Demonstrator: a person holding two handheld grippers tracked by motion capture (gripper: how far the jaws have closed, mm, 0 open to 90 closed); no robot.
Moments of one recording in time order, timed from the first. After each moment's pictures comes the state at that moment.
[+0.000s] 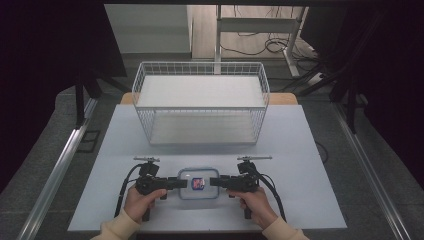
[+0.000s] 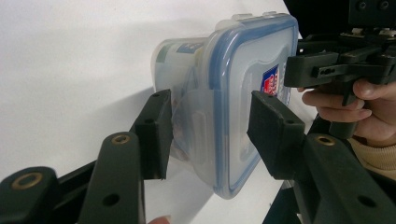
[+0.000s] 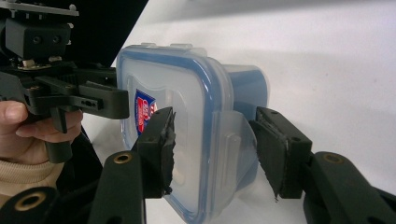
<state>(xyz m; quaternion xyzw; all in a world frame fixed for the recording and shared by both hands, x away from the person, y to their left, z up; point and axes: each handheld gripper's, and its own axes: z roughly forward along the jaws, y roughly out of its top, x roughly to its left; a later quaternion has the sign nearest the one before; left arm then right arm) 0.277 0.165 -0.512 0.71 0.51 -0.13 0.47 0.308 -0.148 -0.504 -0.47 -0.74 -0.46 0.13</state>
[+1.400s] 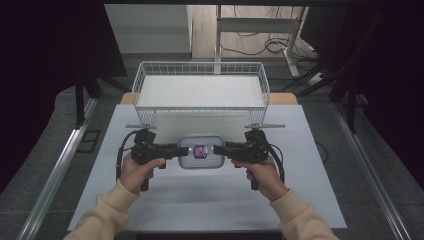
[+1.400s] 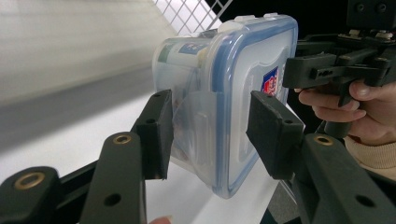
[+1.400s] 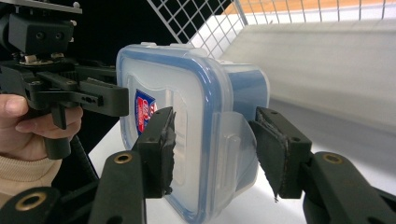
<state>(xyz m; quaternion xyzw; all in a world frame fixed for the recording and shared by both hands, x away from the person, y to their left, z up) 0.313 0.166 -0.413 0.71 0.46 -0.06 0.52 0.339 -0.149 -0.401 -0.42 -0.75 -0.51 0.04</state>
